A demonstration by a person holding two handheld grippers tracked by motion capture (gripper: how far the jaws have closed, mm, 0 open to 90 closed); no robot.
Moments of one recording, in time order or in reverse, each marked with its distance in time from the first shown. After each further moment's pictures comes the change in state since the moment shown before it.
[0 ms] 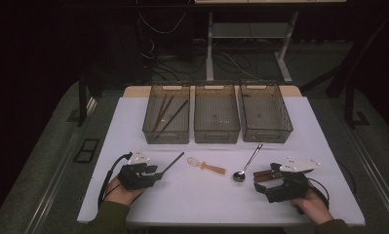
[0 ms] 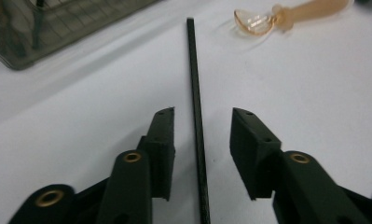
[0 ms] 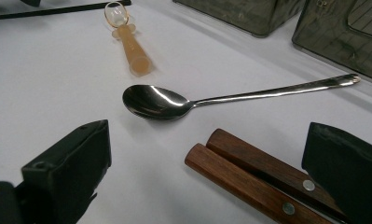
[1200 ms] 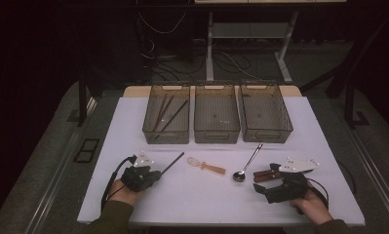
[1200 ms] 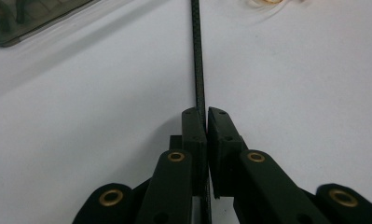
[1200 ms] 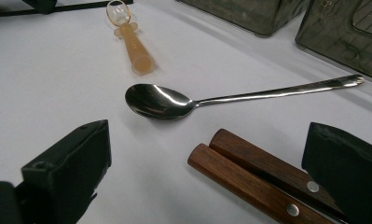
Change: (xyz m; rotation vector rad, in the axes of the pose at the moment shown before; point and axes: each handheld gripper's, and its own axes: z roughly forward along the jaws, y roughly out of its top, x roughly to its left) left arm -0.005 -0.004 0.008 0.056 0.045 0.008; right arm 0.002 0.000 0.001 0.005 0.000 -0.012
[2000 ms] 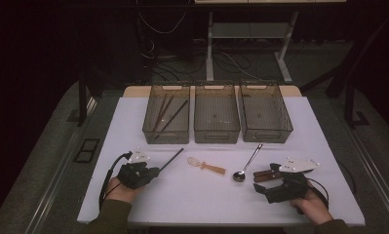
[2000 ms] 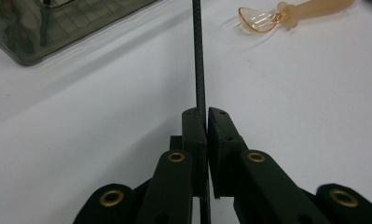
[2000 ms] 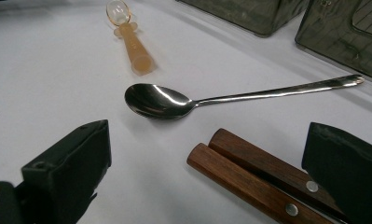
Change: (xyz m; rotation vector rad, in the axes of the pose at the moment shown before) left arm 0.005 0.009 -0.016 -0.048 -0.024 -0.021; right arm -0.001 0.000 0.000 0.000 0.002 0.000
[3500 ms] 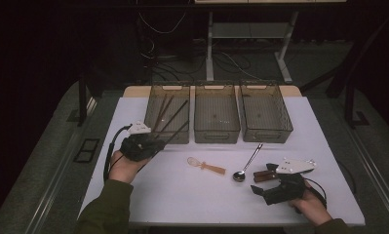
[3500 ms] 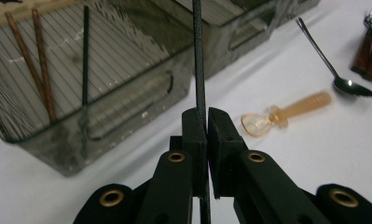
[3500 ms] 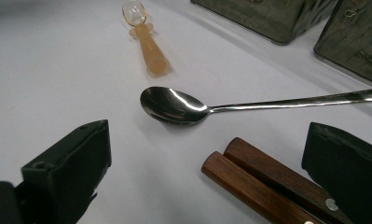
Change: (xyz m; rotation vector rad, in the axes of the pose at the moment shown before) left arm 0.024 0.072 -0.007 -0.136 -0.028 -0.007; right arm 0.005 0.003 0.004 -0.005 0.036 -0.043
